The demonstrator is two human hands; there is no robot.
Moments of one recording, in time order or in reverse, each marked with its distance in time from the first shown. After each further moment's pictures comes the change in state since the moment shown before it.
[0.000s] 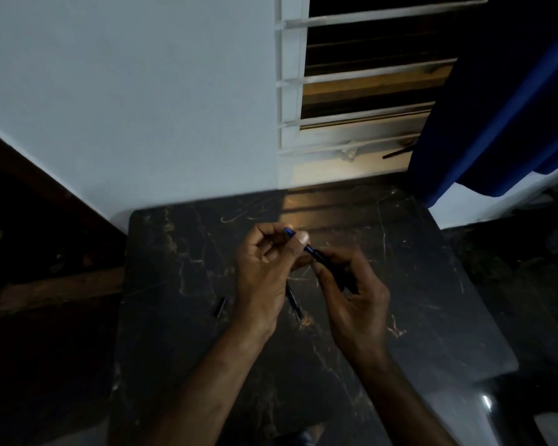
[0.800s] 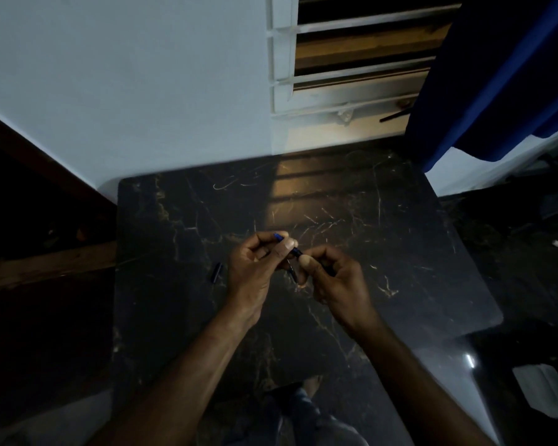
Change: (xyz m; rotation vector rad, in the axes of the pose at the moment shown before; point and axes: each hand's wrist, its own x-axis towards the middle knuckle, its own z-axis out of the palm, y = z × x) left_hand -0.025 -0.063 -0.051 0.099 -0.007 -0.191; right_hand -0.034 0.022 -0.007 0.316 -0.328 0.494
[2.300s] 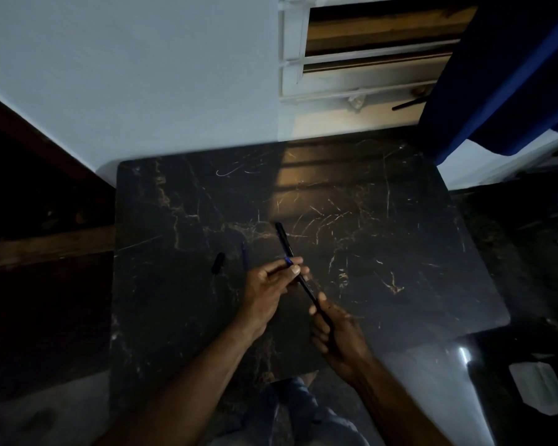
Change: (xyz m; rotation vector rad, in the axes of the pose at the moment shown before) left_hand -0.001 -0.082 -0.026 0.066 -0.077 -0.258; right_hand -0.049 0.109 -0.003 0.575 0.131 0.659
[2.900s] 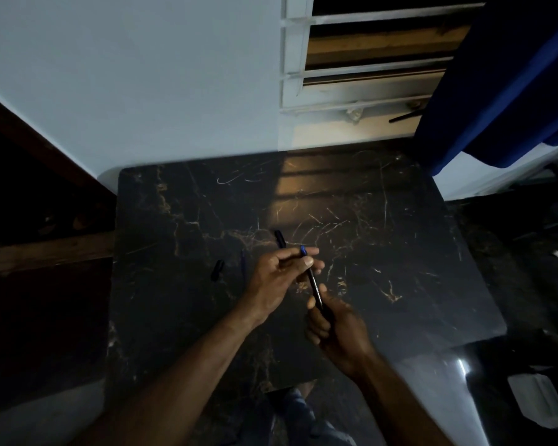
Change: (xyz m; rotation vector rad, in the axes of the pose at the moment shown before) left_hand 0.005 0.046 0.016 0.092 -0.181 0.145; right_hand -0.008 -0.032 0.022 -0.026 -0.131 -0.059
